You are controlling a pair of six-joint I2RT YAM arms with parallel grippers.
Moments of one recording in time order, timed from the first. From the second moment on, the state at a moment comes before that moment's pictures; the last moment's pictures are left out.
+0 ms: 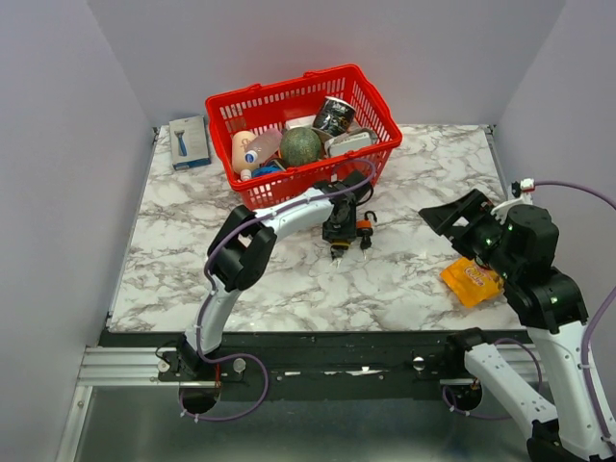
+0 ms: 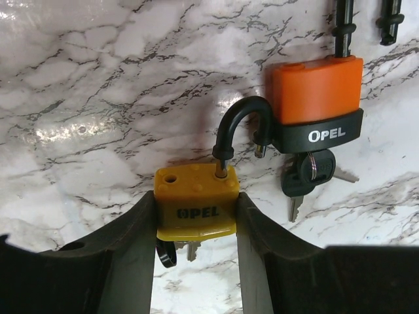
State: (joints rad) left arm -0.78 2.19 1.76 -0.77 -0.09 -0.74; right arm 0.25 0.67 1.07 -0.77 -0.04 0.84
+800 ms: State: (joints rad) left arm -0.75 2.23 1.84 -0.80 -0.07 -0.69; right arm 0.25 0.72 1.07 -0.77 -0.04 0.84
